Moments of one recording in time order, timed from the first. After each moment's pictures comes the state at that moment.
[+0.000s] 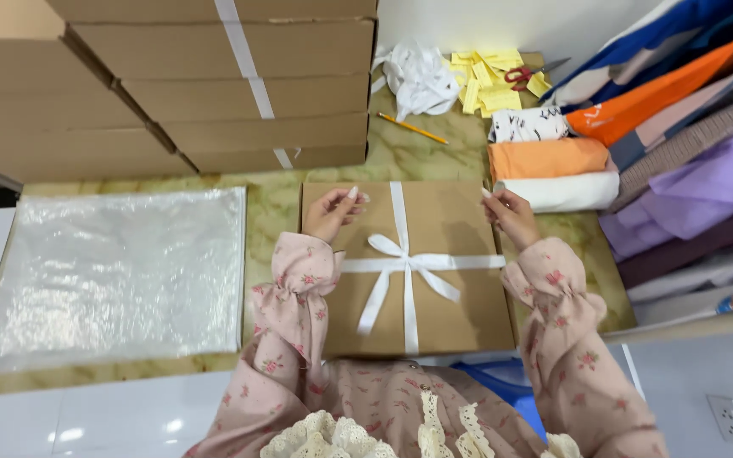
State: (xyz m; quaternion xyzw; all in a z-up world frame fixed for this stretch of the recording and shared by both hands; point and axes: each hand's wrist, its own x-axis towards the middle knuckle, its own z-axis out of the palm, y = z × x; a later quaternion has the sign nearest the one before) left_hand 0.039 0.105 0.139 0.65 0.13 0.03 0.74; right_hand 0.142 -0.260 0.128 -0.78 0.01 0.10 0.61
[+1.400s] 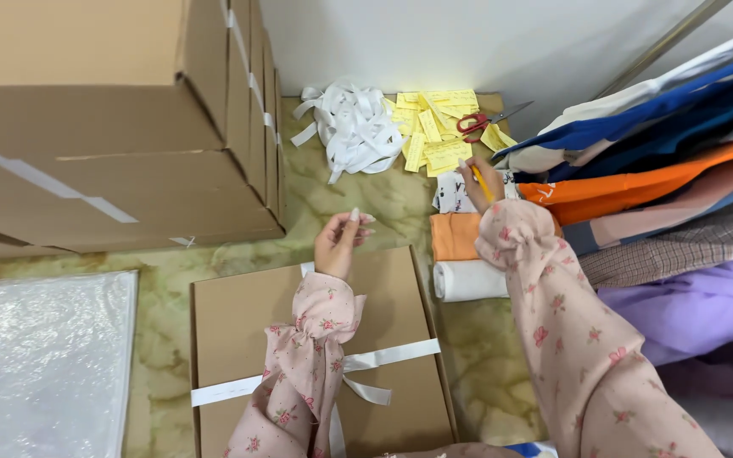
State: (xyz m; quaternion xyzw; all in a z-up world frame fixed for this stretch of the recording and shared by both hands) left_hand 0.269 -0.055 0.106 0.55 0.21 0.10 0.80; right_hand 0.474 -0.324 0.083 -0.91 -0.11 -0.03 0.39
